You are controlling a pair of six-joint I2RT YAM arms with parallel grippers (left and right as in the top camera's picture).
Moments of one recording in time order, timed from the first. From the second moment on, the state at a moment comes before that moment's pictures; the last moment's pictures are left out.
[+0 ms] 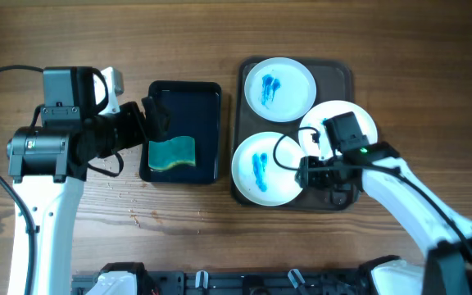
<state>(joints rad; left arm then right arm) -0.01 1.23 1.34 -1.14 0.30 -0.37 0.28 1.45 0.74 -0.66 -0.26 0.36</state>
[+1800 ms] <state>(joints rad) -0.63 1.97 1.24 -0.44 0.30 -0.60 0.29 1.56 0.74 -0.52 -0.15 0.60</state>
